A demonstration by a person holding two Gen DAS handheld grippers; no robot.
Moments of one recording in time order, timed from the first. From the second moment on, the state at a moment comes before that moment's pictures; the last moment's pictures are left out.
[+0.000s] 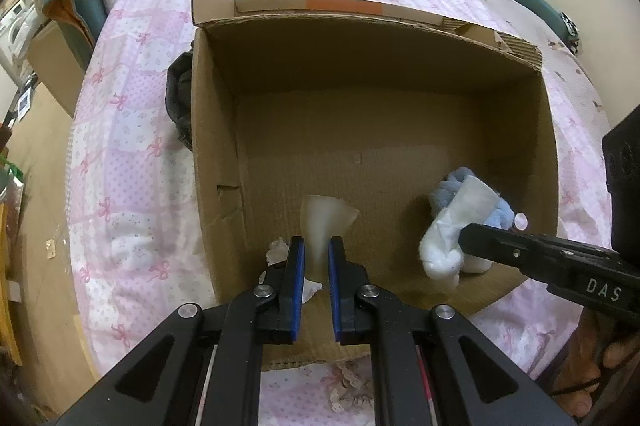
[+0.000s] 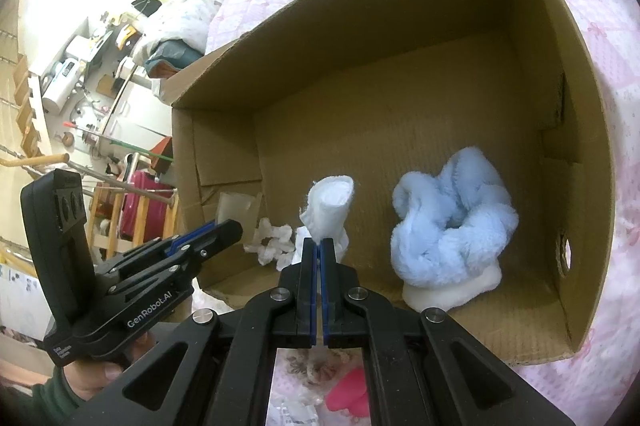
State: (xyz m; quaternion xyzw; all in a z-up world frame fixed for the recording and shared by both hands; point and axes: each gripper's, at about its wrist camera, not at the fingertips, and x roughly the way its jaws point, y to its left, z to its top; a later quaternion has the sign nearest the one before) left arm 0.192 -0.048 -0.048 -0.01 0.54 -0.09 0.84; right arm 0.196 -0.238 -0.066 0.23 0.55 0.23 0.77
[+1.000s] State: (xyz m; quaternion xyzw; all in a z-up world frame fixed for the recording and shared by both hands) left arm 0.148 -0.034 -0.011 0.00 0.49 -0.07 0.87; right arm 0.175 -0.252 -0.042 0.22 0.51 0.21 0.80
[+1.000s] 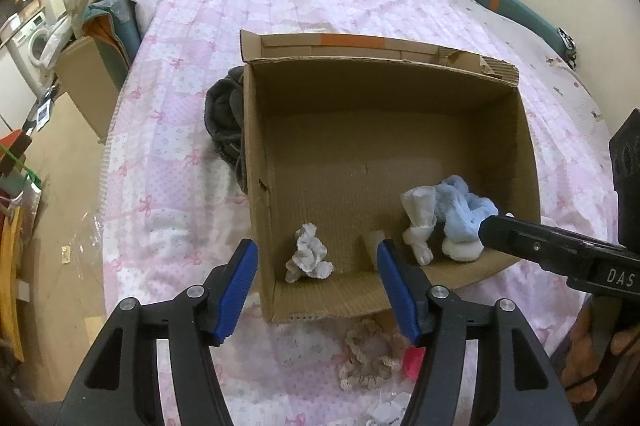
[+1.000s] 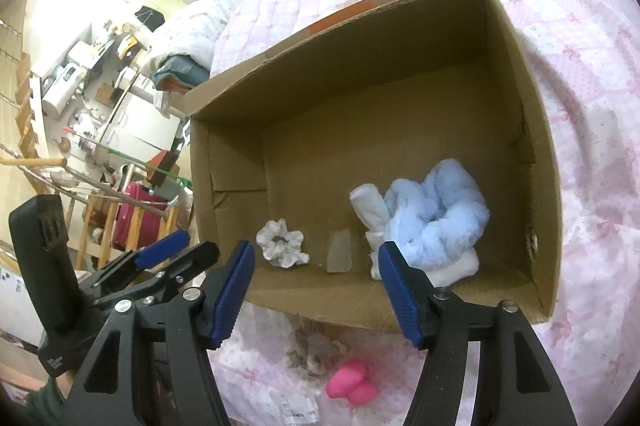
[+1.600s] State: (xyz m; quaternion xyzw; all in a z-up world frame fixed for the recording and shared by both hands) left arm 0.080 -0.013 -0.018 0.00 0.51 -0.03 0.86; right arm 0.109 -0.240 -0.041 0.17 0.53 0.20 0.81
